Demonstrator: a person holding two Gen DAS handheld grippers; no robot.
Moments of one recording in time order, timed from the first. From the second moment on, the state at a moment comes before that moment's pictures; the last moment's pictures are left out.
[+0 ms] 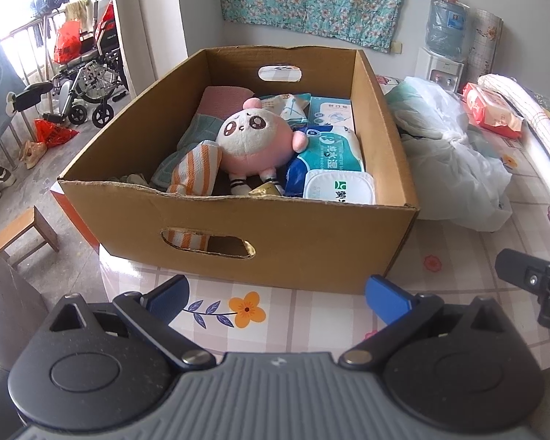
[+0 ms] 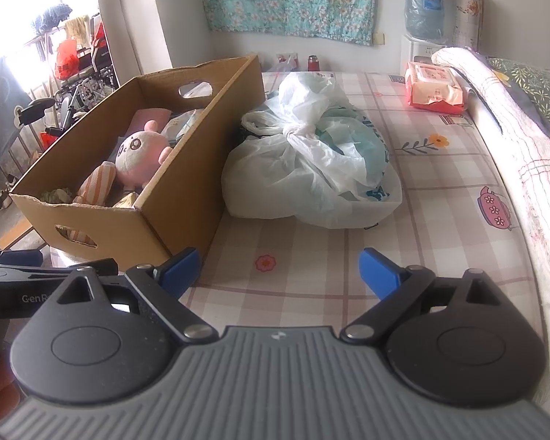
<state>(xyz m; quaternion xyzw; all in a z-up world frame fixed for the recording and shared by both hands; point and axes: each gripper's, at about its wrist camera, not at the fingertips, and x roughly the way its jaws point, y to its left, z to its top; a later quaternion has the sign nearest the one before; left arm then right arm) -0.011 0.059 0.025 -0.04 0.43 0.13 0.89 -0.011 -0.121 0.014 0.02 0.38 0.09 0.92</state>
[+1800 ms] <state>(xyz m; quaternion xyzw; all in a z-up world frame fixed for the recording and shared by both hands) -0.008 0.071 0.026 -0.05 0.43 0.14 0.89 0.004 -0.098 0.016 0.00 0.39 0.12 0.91</state>
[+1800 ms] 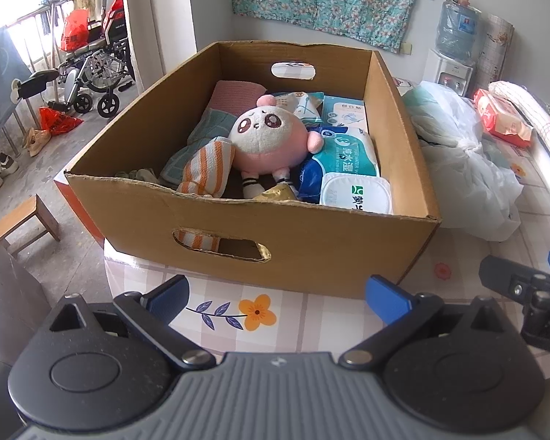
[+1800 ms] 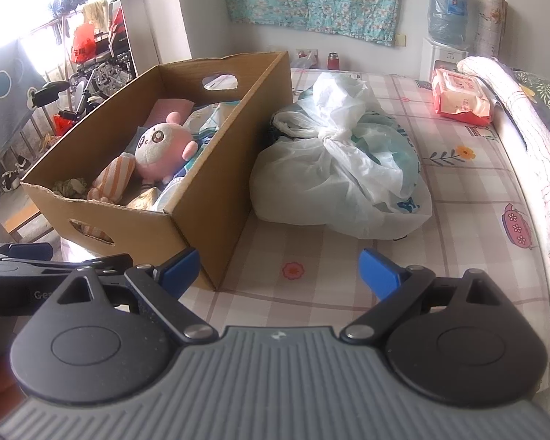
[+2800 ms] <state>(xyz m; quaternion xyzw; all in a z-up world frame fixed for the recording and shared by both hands) -0.009 0.067 0.029 -0.05 0.43 0.14 0.89 0.007 -0.094 0.007 -0.01 0.40 0.12 0.91</state>
